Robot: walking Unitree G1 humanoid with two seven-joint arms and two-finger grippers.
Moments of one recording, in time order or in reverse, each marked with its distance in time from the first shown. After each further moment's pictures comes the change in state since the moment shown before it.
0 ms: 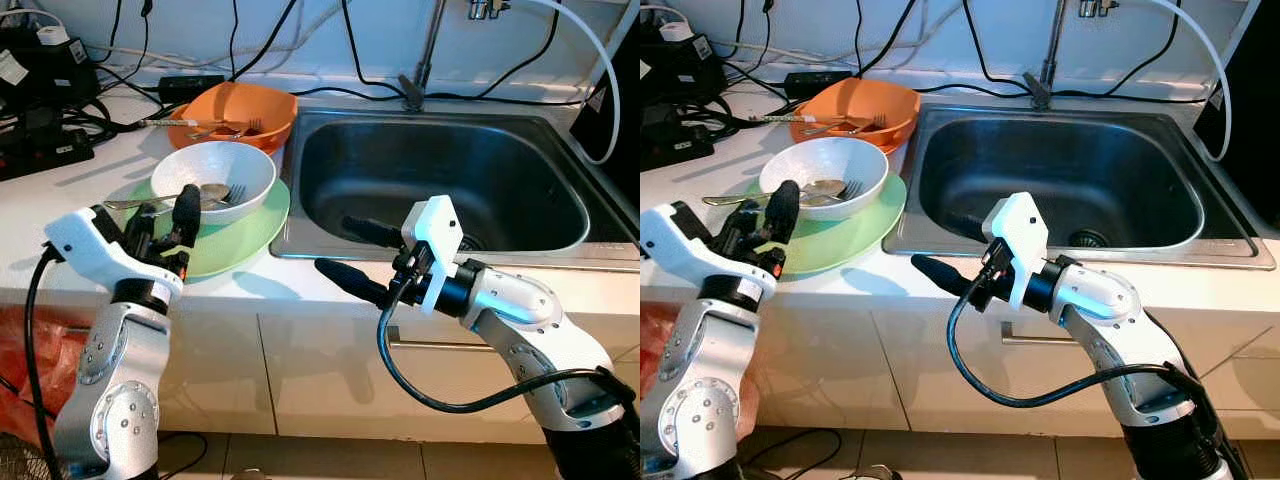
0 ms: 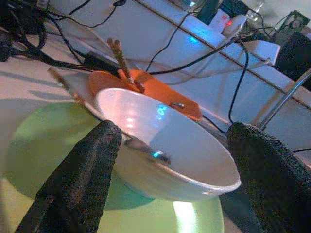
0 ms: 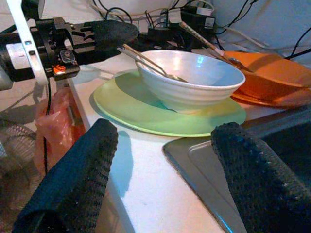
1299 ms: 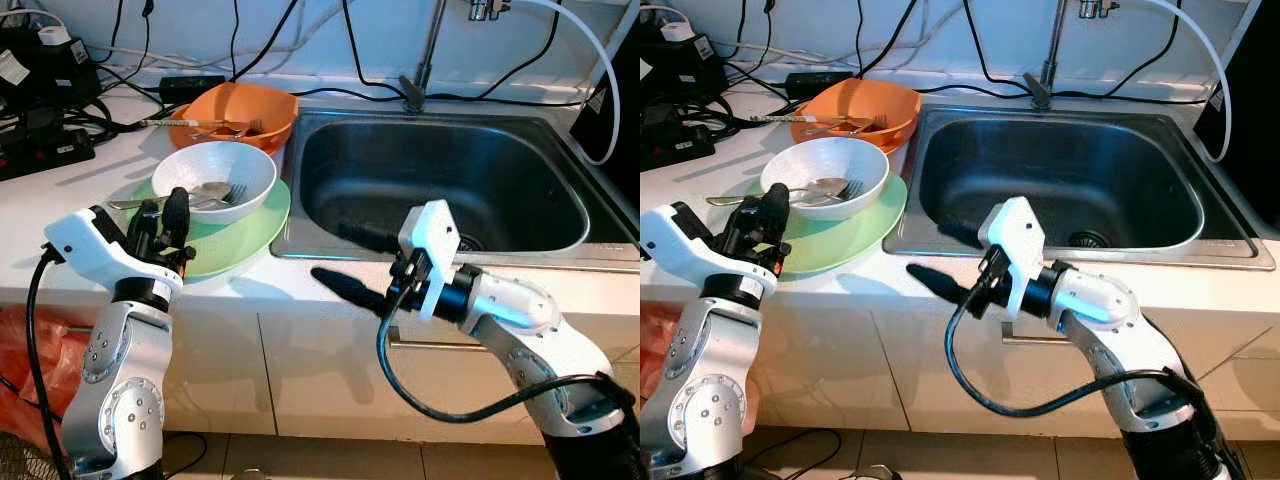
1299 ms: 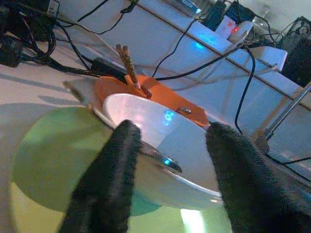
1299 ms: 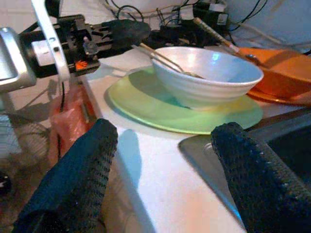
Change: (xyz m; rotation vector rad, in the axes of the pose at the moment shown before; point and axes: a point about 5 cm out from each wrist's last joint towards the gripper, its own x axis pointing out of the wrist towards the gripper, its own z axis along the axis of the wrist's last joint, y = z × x) left arm 0.004 0.000 -0.001 -0.001 -0.029 0.014; right arm -0.001 0.007 -0.003 0.024 0.009 0.047
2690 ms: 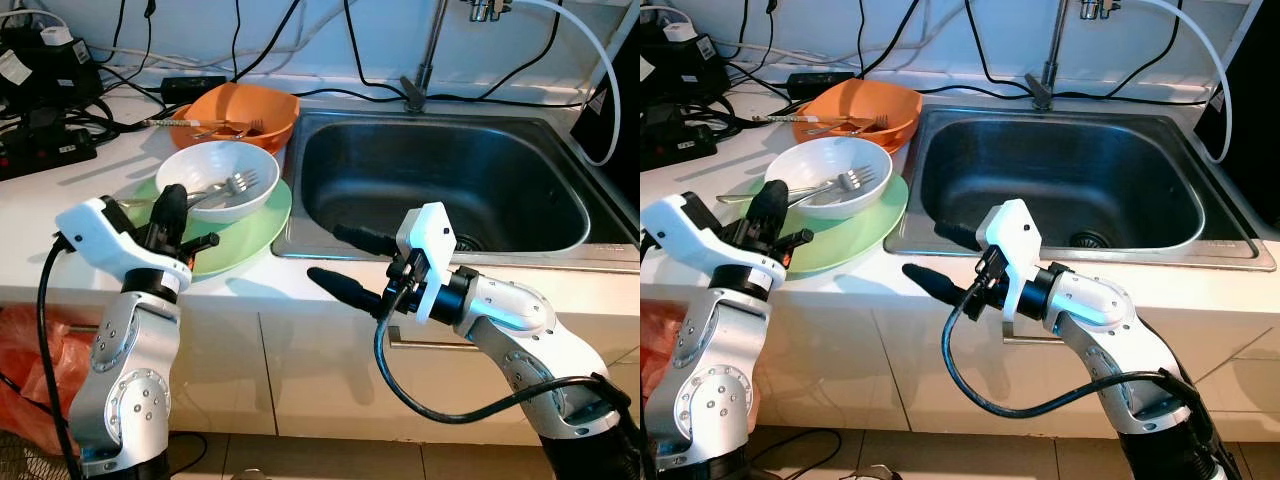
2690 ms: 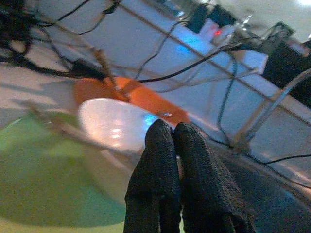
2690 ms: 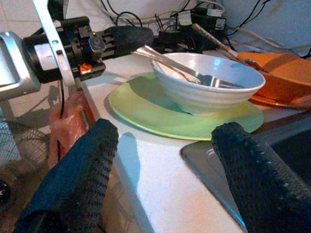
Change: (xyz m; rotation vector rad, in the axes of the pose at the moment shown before) left arm 0.008 -0.015 0.002 -0.034 -0.001 -0.077; right arm 0.004 -0.001 0.002 0.009 -0.029 -0.034
